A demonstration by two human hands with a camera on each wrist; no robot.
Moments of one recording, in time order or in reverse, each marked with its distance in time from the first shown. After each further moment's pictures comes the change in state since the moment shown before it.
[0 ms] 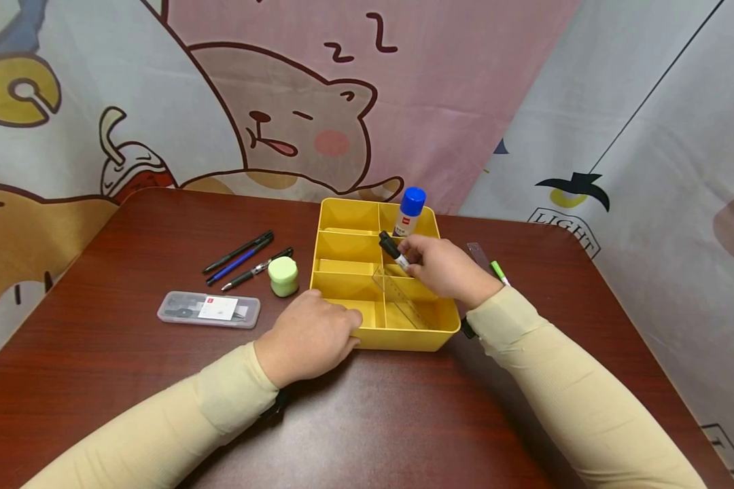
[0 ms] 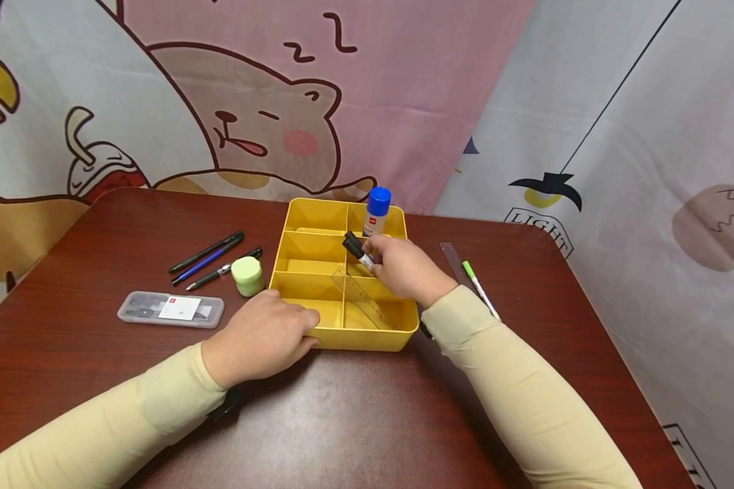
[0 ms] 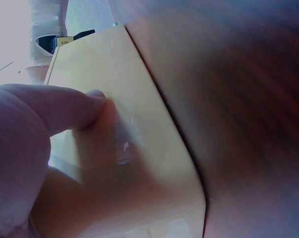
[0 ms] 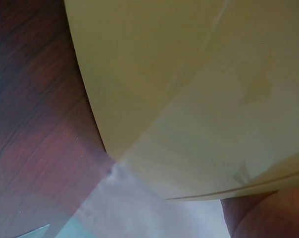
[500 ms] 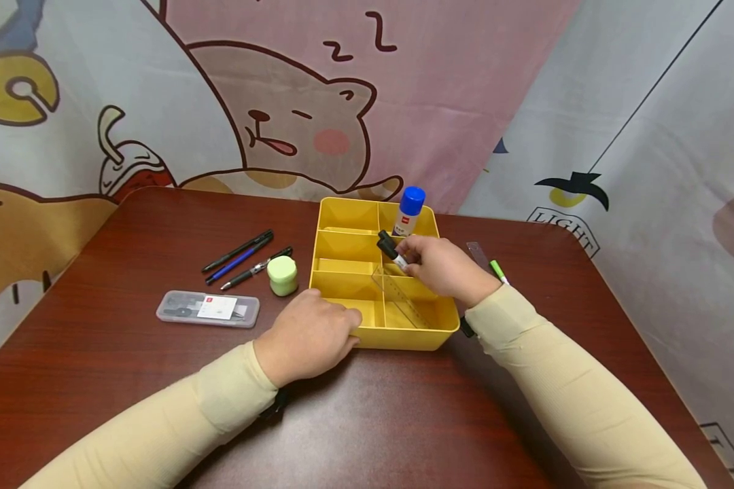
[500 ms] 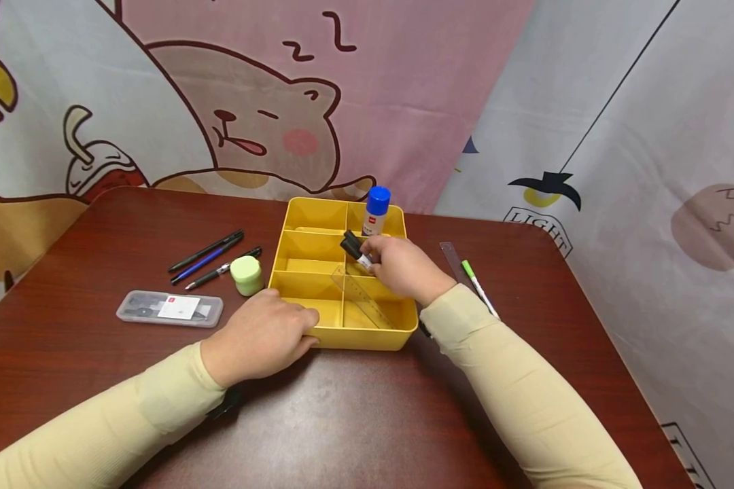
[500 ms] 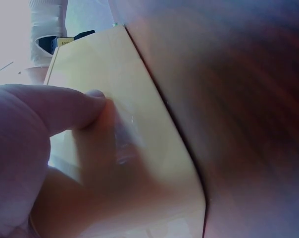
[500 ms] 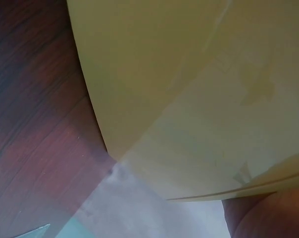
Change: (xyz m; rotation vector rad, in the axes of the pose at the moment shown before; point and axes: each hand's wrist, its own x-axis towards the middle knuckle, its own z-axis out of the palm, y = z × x) left_hand 0.000 -0.001 0.000 0.002 0.006 0.005; right_hand 0.005 0.002 0.002 0.001 -0.029 0.019
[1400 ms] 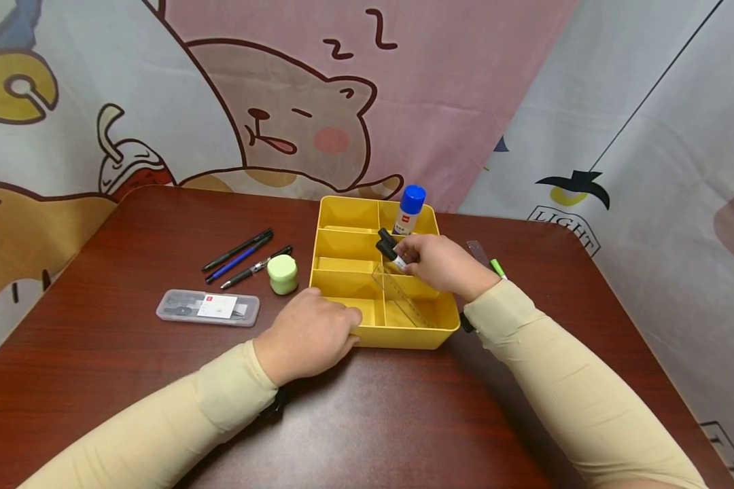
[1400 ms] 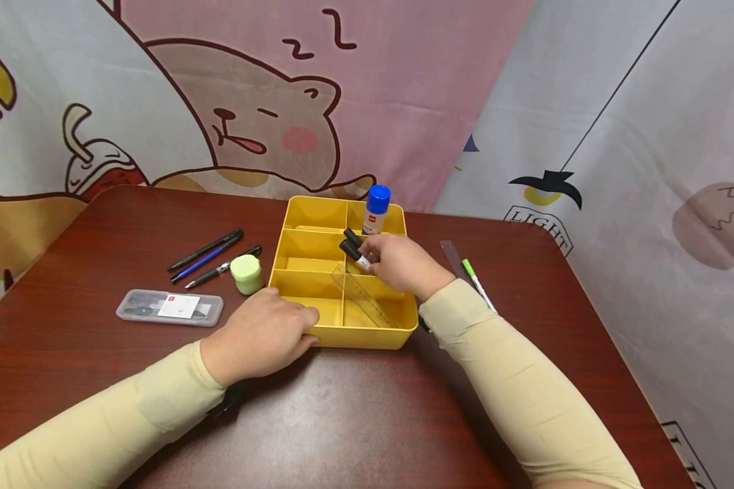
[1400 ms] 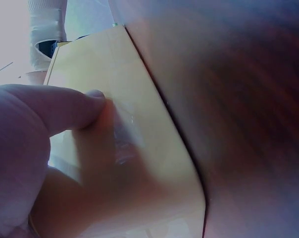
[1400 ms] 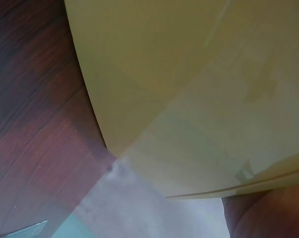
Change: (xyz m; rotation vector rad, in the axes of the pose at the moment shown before) left_hand 0.001 0.000 0.001 0.001 0.001 0.002; right_hand 0.005 -0.002 -0.003 0.000 -0.051 0.035
